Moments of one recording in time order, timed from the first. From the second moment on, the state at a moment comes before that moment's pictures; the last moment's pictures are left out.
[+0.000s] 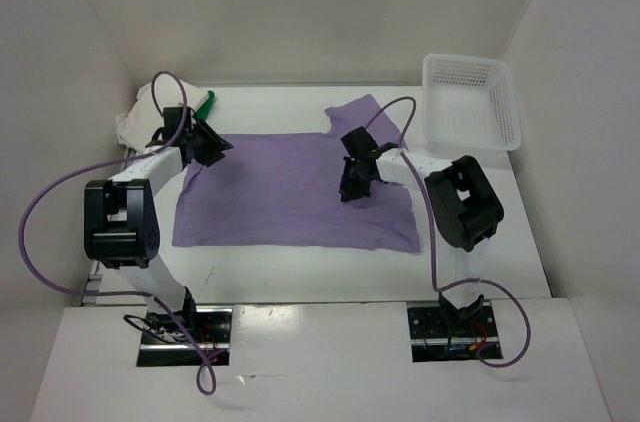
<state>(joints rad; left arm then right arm) 0.06 1.71 1.10 -0.16 0.22 -0.79 0.53 1.91 1.23 -0.45 -0.06 0.71</state>
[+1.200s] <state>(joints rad) -0.10 2.05 1.44 -0.31 -0.12 -0.59 0.41 1.61 0.87 -0.44 0.02 0.82</state>
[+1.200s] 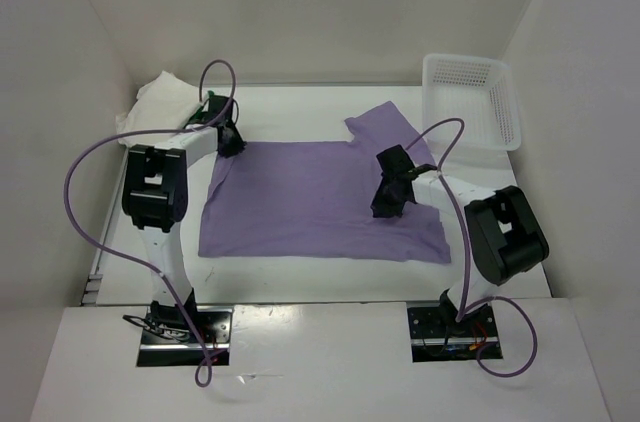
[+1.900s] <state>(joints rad) 0.14 2.02 1.42 -0.37 -0.18 -0.54 0.39 1.59 0.86 -0.46 0.02 0.82</state>
